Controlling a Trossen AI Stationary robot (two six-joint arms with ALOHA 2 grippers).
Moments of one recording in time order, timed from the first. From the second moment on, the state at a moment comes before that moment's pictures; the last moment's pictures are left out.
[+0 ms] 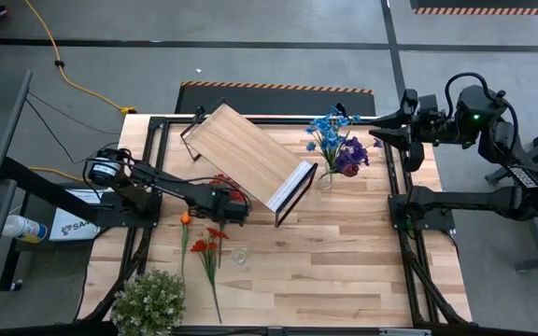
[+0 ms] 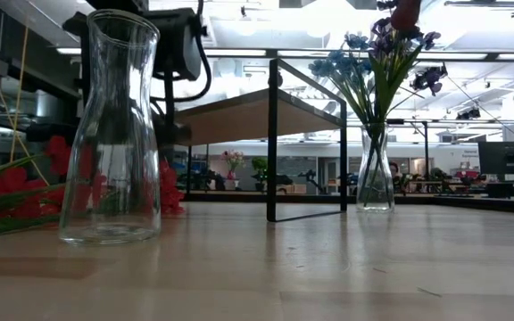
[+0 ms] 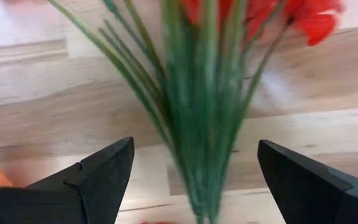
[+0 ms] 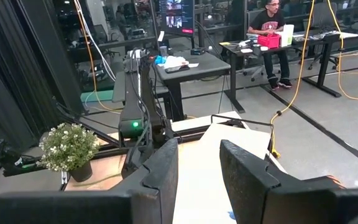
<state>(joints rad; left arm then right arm) -0.14 1.68 0.96 -0.81 -0.19 -1.60 -0.42 0.82 1.38 -0.68 -0.30 0.10</state>
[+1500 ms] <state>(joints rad) -0.15 1.73 0.94 -0.80 -0.27 -1.79 -0.42 0.82 1.38 -0.68 -0.30 0.10</state>
